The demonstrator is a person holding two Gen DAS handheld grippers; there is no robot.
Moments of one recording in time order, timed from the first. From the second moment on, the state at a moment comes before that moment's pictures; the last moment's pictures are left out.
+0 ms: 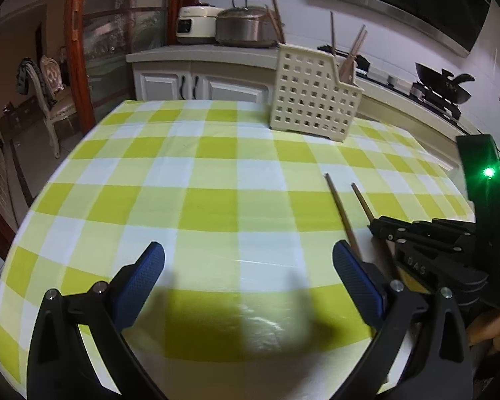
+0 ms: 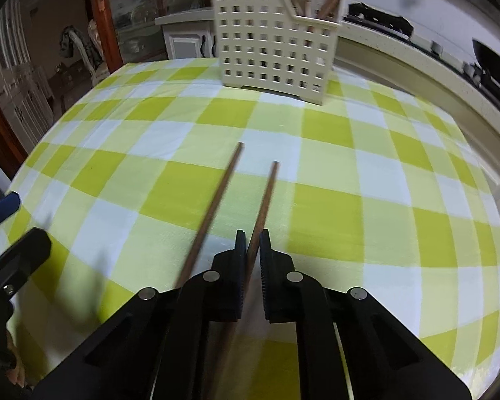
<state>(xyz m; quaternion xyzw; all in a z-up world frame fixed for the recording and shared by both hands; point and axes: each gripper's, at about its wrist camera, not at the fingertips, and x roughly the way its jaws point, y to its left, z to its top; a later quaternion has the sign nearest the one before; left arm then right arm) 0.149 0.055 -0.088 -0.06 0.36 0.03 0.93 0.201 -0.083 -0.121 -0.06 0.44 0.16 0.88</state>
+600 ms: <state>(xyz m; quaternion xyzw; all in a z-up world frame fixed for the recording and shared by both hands) 0.249 -0.038 -0.117 0.00 0.46 -0.04 0.89 0.196 -0.165 -0.123 0.02 0.44 0.15 0.89</state>
